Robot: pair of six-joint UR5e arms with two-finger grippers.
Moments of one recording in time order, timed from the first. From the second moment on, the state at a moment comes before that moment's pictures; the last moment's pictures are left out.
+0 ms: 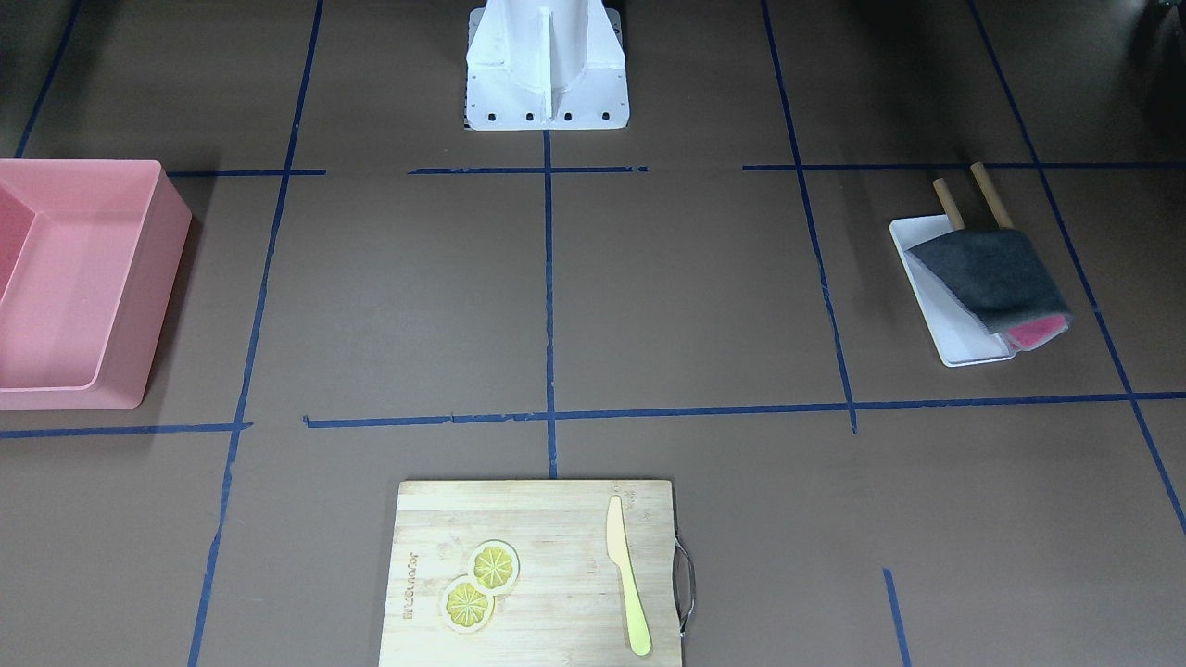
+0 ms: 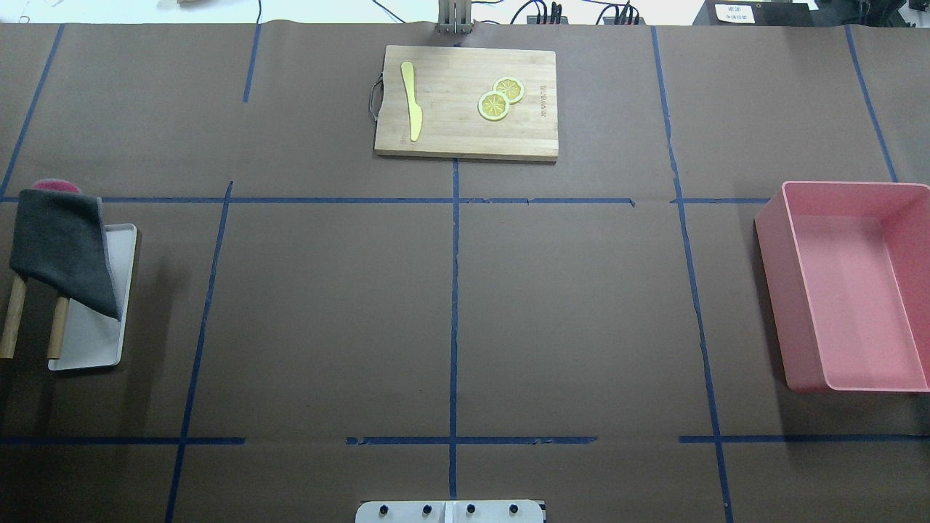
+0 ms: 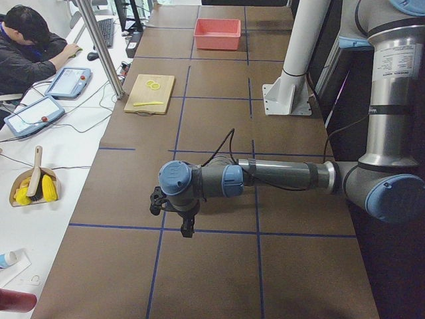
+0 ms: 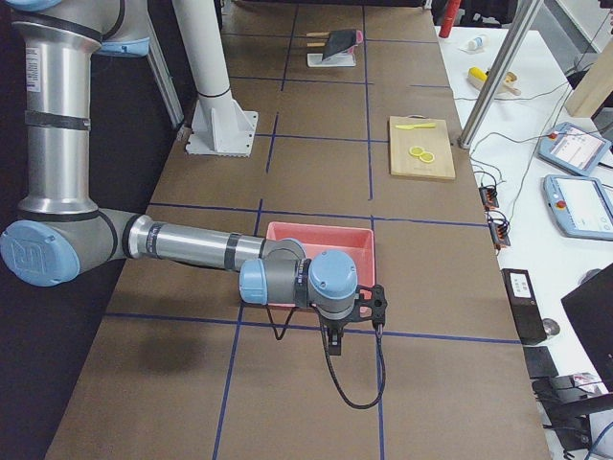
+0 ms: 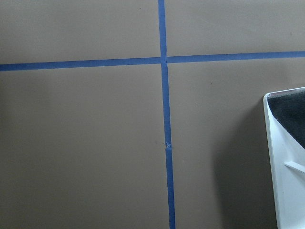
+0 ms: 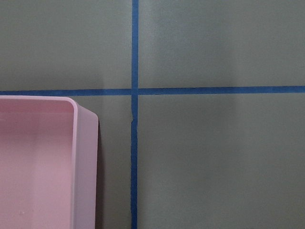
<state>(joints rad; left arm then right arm) -1.59 -1.53 -1.65 -1.44 -2.43 0.13 1.63 -1.66 1.57 -1.41 2.40 0.02</state>
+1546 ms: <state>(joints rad) -1.54 -1.53 -1.71 -1.62 -2.45 -0.05 1.63 -1.66 1.57 -1.40 2.40 0.02</state>
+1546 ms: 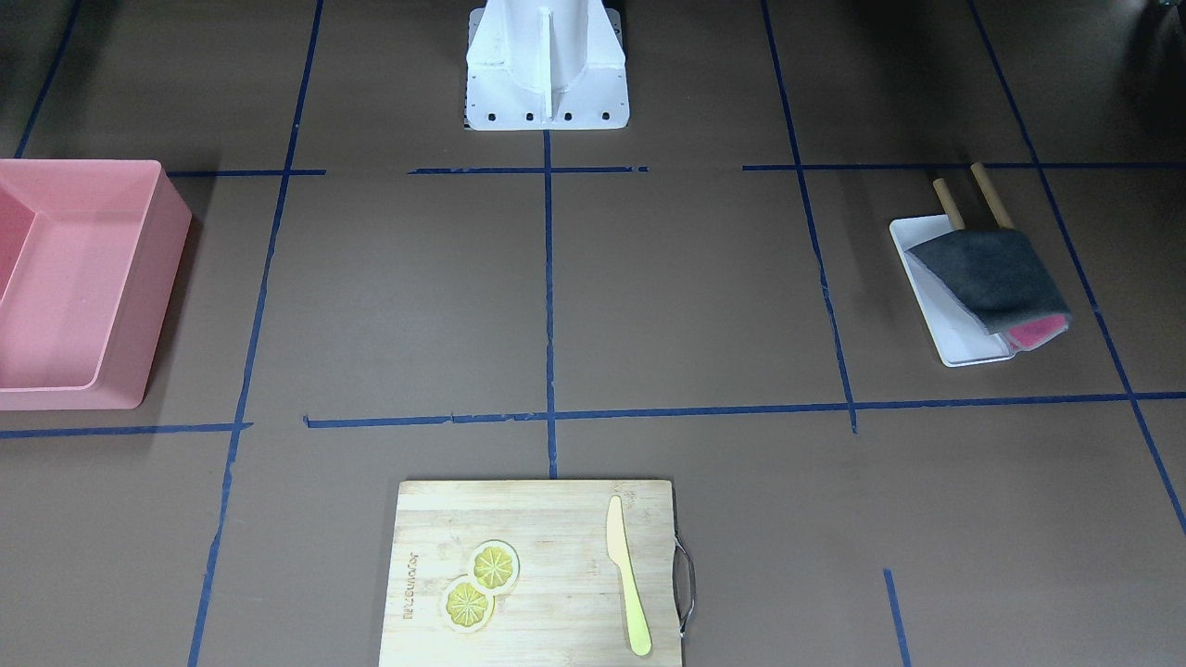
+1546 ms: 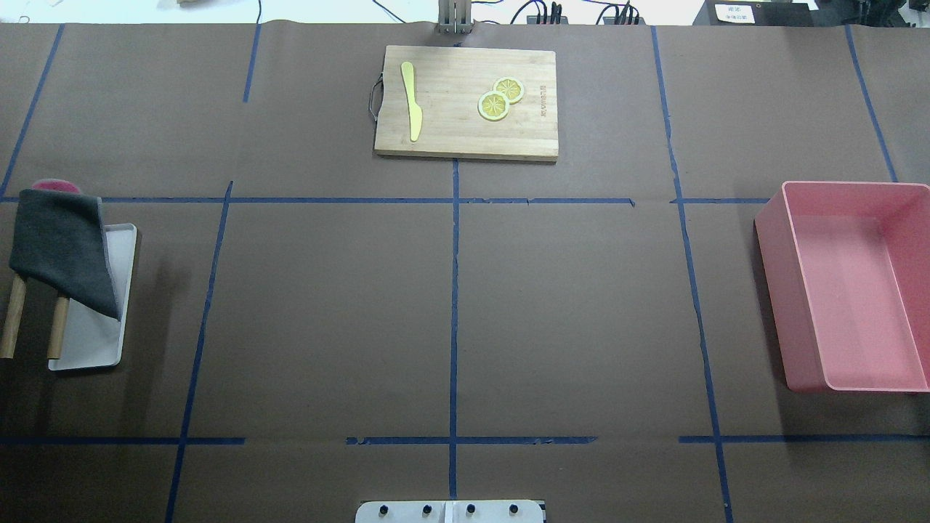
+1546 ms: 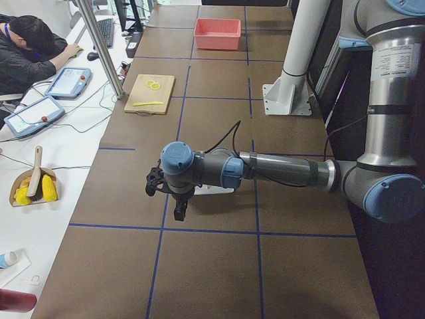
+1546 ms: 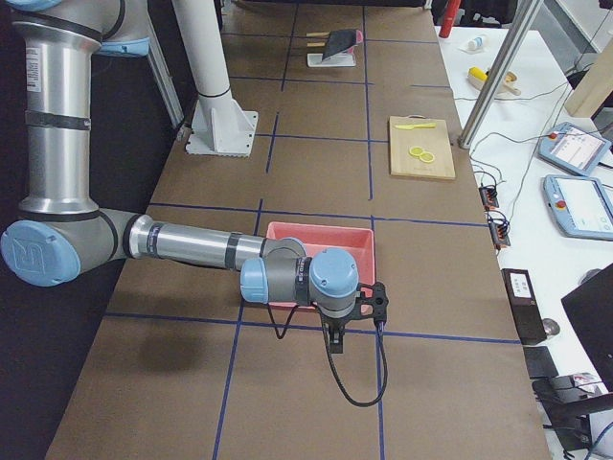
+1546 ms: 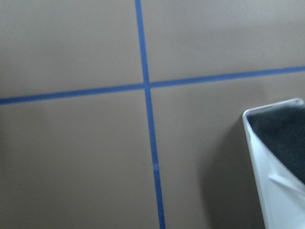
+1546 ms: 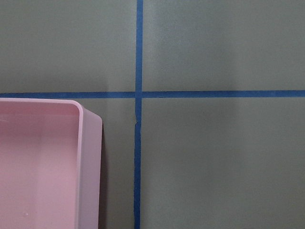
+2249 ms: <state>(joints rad) -1.38 -1.53 -1.69 -2.03 -2.57 -0.61 1.63 -1.66 1.60 -1.40 2.40 0.02</state>
